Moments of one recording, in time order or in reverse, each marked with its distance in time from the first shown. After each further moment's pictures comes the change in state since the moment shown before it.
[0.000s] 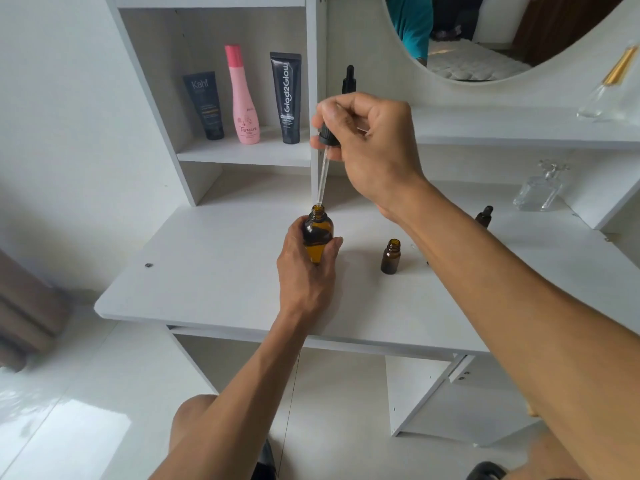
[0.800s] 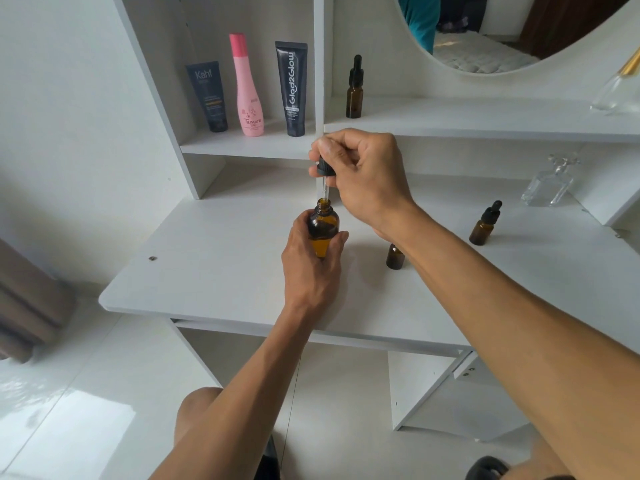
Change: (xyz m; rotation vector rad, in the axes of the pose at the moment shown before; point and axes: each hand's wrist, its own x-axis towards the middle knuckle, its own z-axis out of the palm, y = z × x) left_hand 0.001 -0.002 0.001 -0.015 0.010 0.005; right_hand -0.017 0.031 0.011 -0.117 -0.050 0.069
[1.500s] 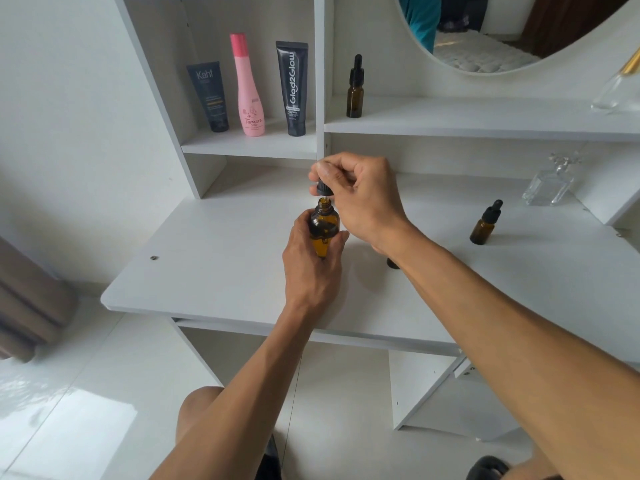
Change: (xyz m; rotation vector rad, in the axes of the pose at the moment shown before) left_hand -0.001 0.005 -0.002 -0.005 -0.021 0.008; right_hand -0.013 0.015 0.005 -0.041 -0.042 0.055
